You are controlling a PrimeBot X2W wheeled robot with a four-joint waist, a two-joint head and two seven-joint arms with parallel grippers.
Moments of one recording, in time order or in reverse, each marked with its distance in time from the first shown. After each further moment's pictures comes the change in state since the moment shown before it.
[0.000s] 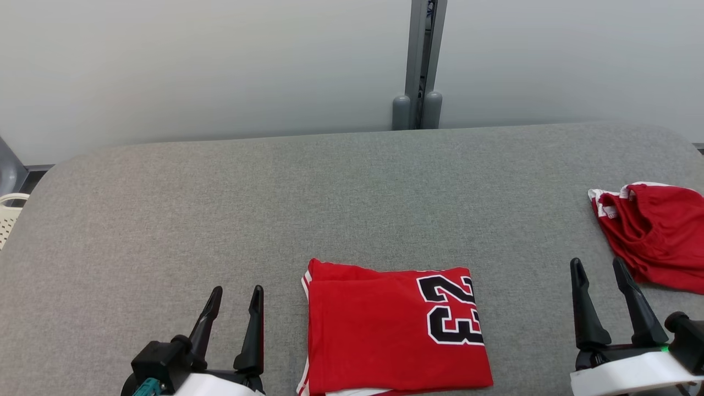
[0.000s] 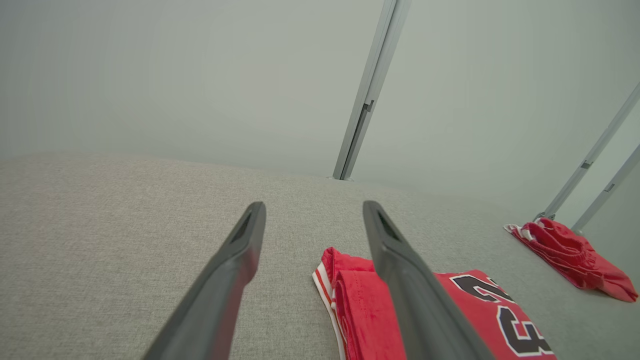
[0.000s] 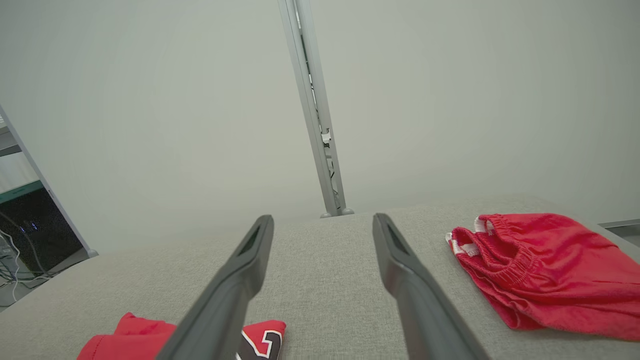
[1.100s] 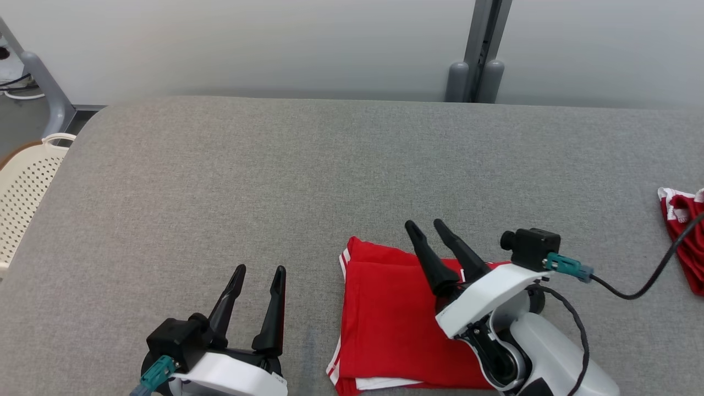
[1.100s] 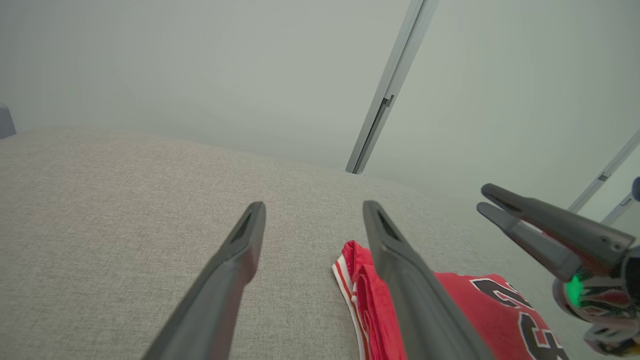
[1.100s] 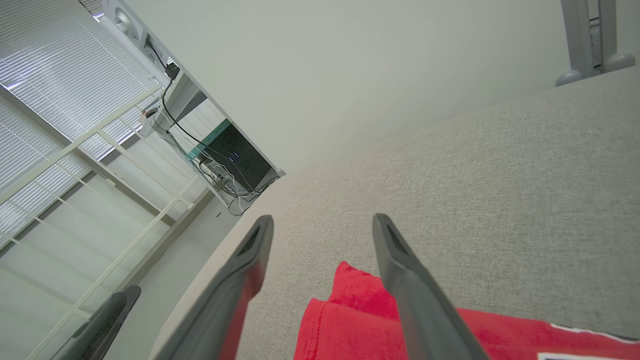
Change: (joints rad) left arm -0.076 0.009 -0.076 0.001 -0.066 -0.009 0.000; right arm -0.503 -0.002 0.635 0.487 0.603 0.000 0.000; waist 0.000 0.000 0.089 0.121
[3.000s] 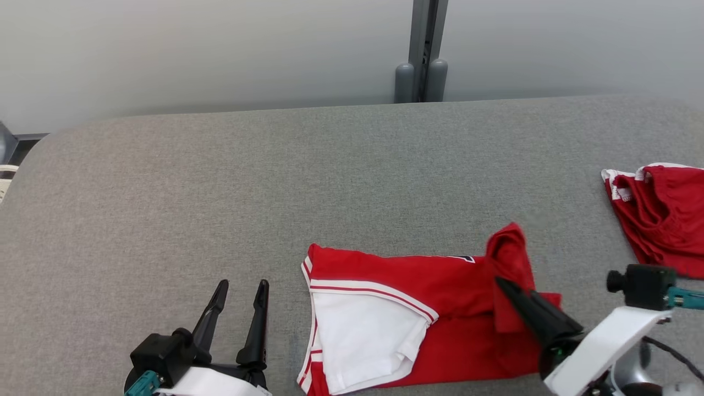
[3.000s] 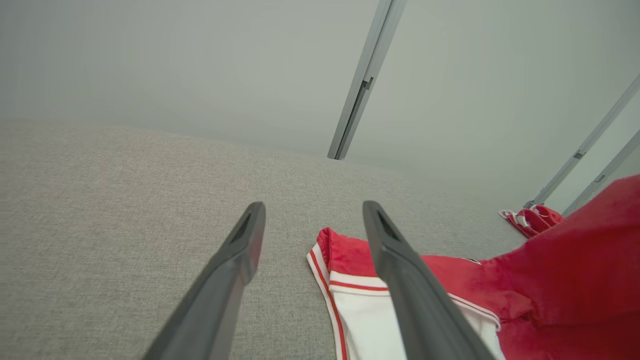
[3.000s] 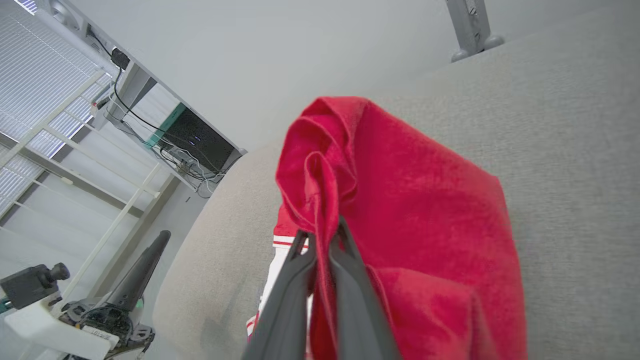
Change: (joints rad) left arm 0.056 0.039 0.015 -0.037 -0.013 0.028 0.005; right arm 0.477 -0.098 -0.491 -0.717 -0.067 0.001 0.641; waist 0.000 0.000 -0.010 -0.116
